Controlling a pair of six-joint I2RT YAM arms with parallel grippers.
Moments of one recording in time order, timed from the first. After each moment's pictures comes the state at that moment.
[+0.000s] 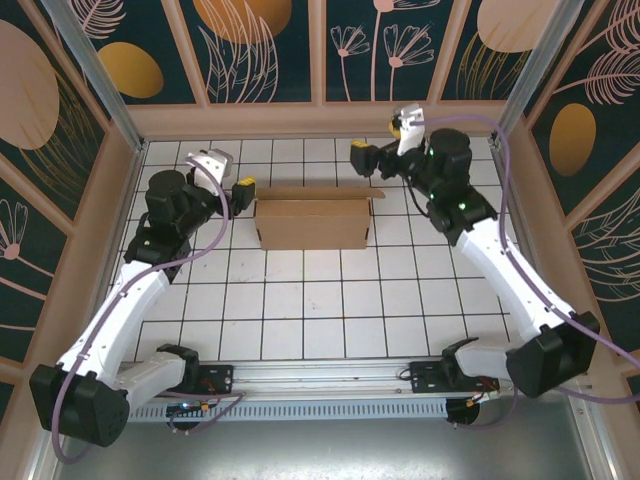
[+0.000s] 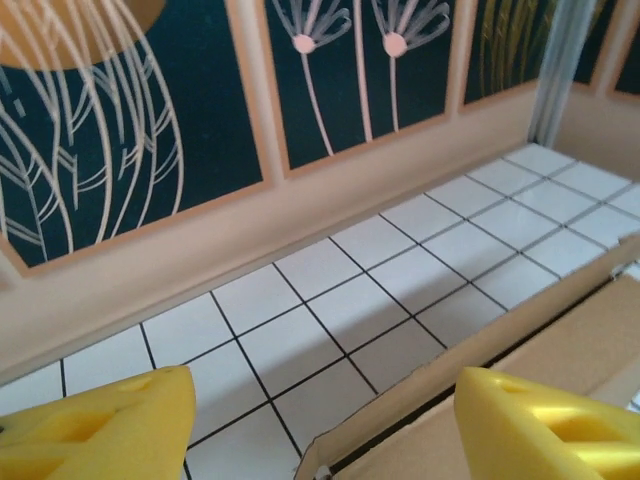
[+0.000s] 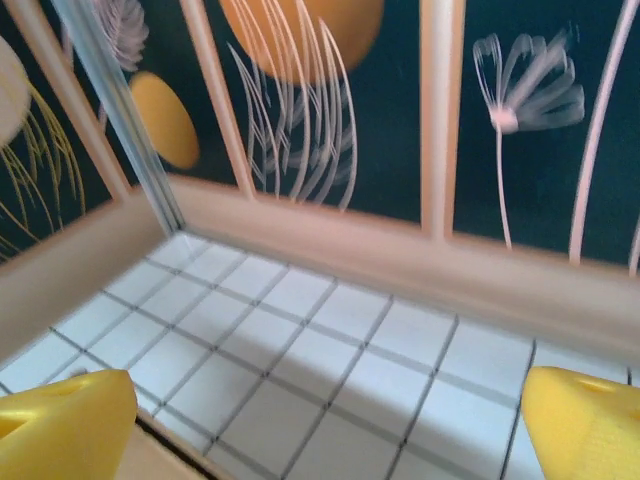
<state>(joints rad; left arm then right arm) -0.27 1.11 1.01 -0.16 0.29 0.20 0.38 1.27 1.25 -0.21 -0.25 0.14</state>
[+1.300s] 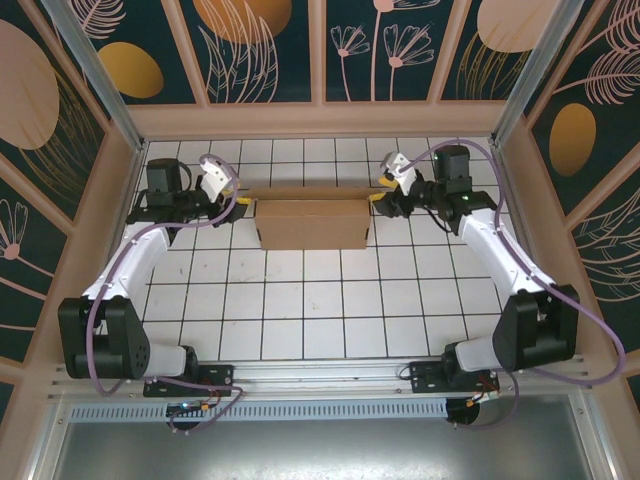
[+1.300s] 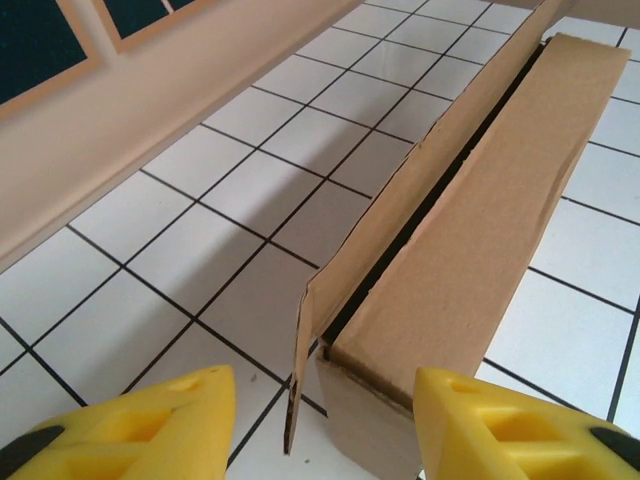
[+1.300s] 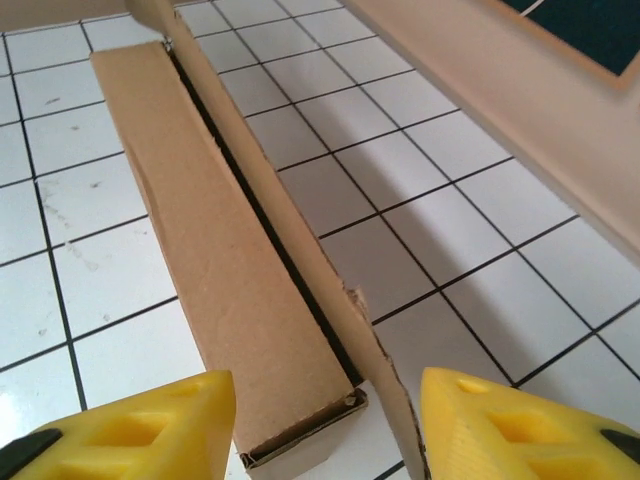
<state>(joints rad) 0.00 1.38 0.99 -0.26 0.80 0.57 0.21 1.42 1.12 -0.37 -0.73 -0.62</state>
